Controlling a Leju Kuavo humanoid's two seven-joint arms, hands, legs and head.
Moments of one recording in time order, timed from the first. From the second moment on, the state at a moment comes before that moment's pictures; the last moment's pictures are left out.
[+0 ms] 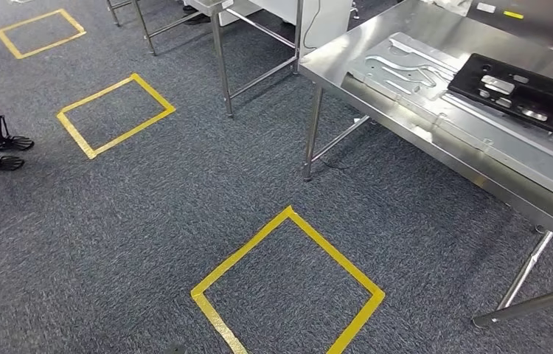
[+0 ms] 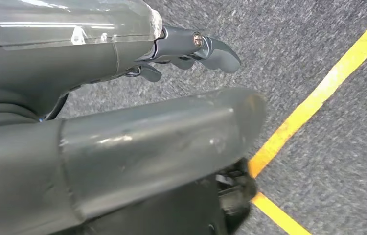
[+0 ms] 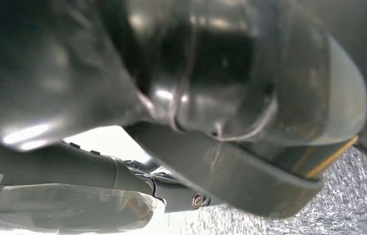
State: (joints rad) left arm -0.12 -0.25 1.11 -0.21 -1.13 0.14 -0.22; right arm -0.04 0.21 -0.27 -0.20 0.78 -0.13 0.25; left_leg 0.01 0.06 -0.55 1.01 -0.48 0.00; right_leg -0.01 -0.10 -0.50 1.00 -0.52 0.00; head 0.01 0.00
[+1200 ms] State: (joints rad) left arm -0.11 -0.25 1.13 -0.21 -1.13 0.16 -0.23; right arm -0.05 0.21 -0.27 -0.20 0.82 -0.12 0.25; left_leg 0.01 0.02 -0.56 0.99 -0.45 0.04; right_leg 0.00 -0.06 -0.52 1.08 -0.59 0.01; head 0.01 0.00
